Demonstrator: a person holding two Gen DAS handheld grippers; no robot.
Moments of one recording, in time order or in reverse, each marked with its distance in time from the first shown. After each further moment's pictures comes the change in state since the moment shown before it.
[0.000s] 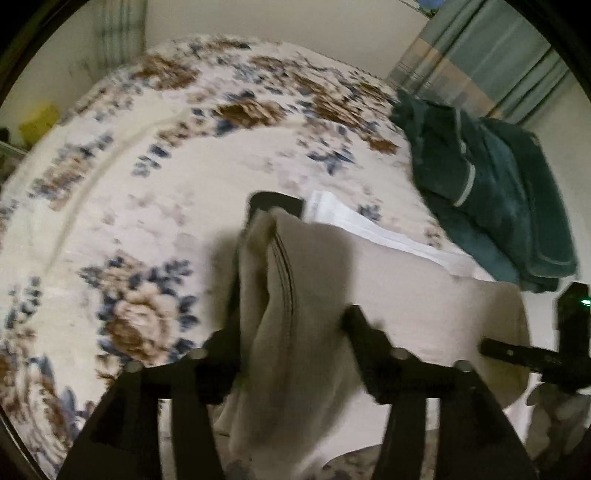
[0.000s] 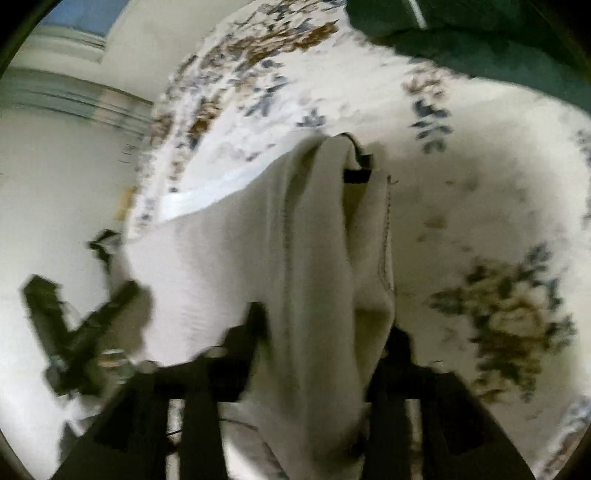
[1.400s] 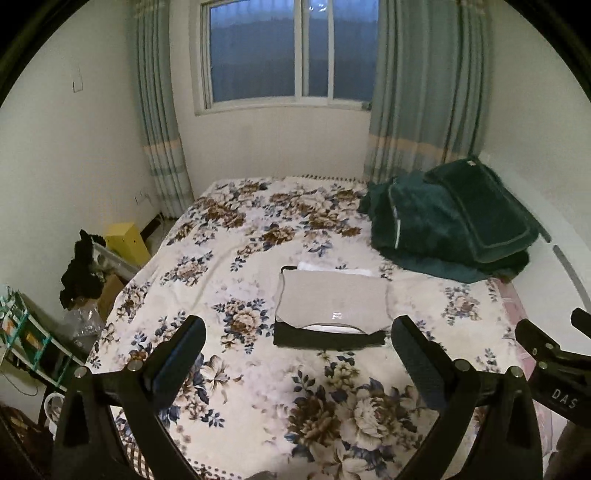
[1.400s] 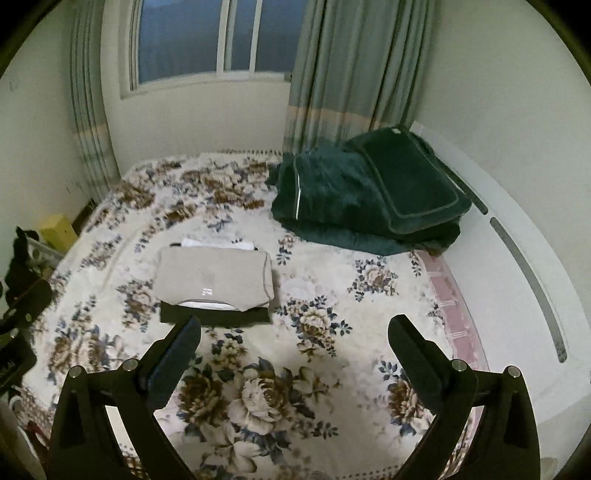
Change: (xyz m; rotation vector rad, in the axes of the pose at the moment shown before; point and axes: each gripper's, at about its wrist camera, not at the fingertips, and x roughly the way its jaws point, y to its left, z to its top) left arm -0.430 -0.126 -0.200 0.200 -0.414 0.196; right arm -0.434 0.186 -0.403 -0.174 -0.653 -0.493
